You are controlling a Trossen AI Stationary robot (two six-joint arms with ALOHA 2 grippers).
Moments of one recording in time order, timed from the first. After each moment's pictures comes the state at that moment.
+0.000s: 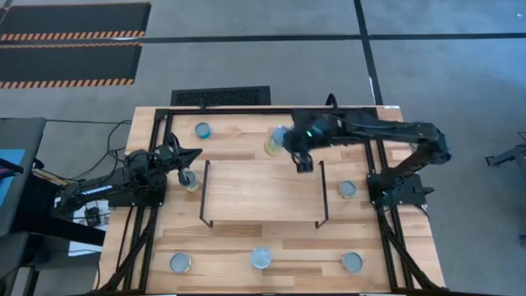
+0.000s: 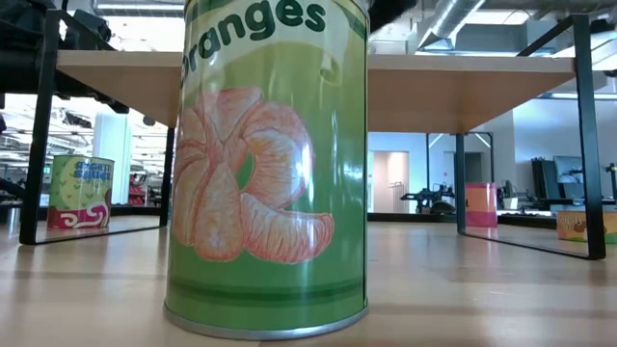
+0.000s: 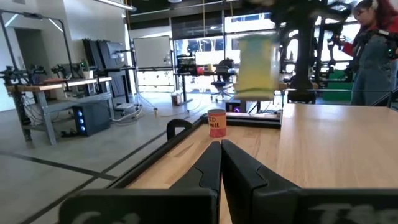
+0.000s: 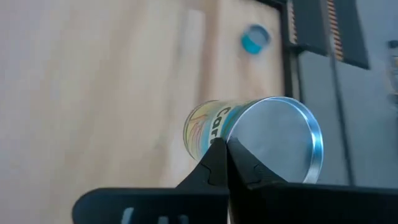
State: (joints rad) left arm 0.30 0.03 0.01 0.12 -0.07 0.05; right arm -0.05 1.50 1.60 -0.90 0.17 -0.30
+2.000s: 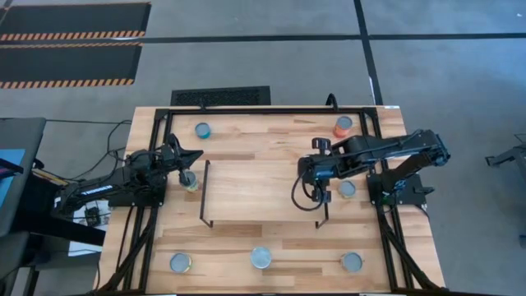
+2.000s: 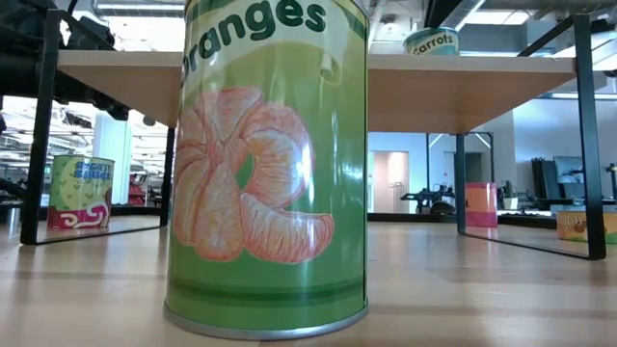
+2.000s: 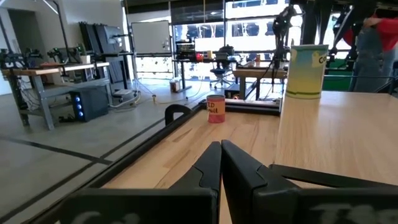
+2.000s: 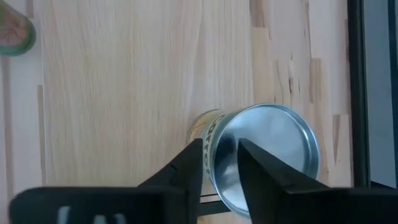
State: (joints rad) left arm 0.30 0.03 0.01 0.06 -0.07 0.03; right arm 0.21 1.54 1.67 -1.35 0.30 0.18
